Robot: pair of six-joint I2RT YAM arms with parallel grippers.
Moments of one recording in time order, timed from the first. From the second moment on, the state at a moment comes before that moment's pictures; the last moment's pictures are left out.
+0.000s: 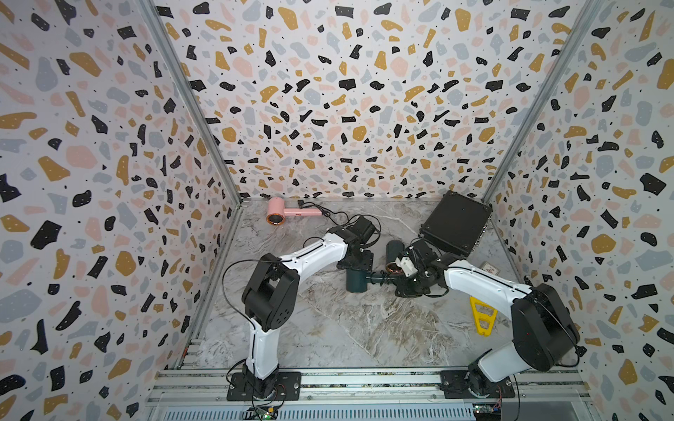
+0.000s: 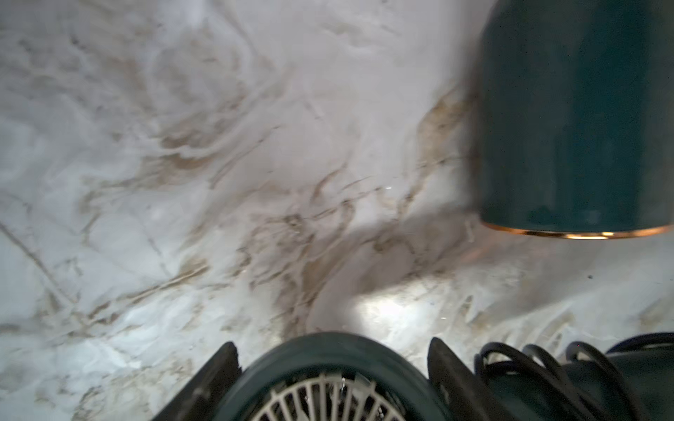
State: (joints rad) left arm -0.71 1.99 1.62 -0.85 0.03 -0.47; right arm 0.51 1.49 0.96 -0.72 -0.29 0.34
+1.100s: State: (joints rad) left arm -0.89 2.18 1.78 -0.84 0.17 -0.60; right arm 0.22 1.49 0.78 -0.80 -0.25 0.31
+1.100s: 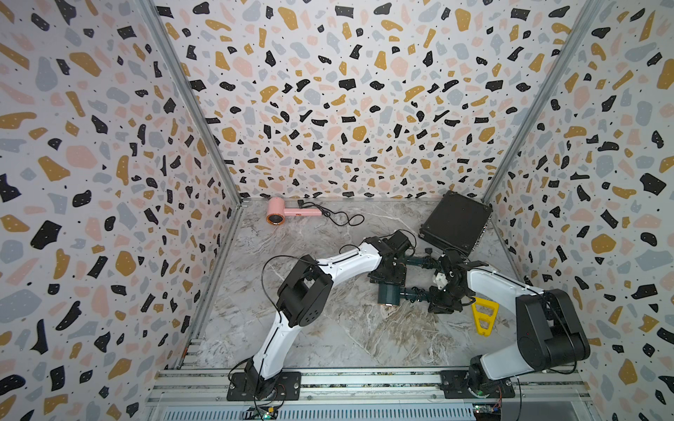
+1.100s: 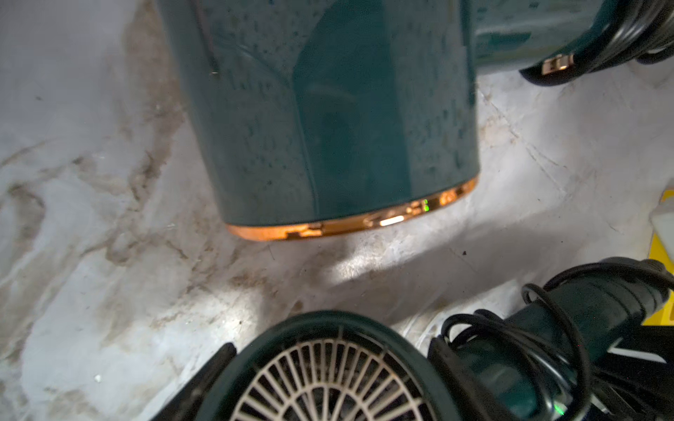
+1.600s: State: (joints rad) left arm -0.94 2.18 1.78 -0.85 0.25 -0.53; right arm 0.21 1.49 0.81 -0.81 -0.16 0.31
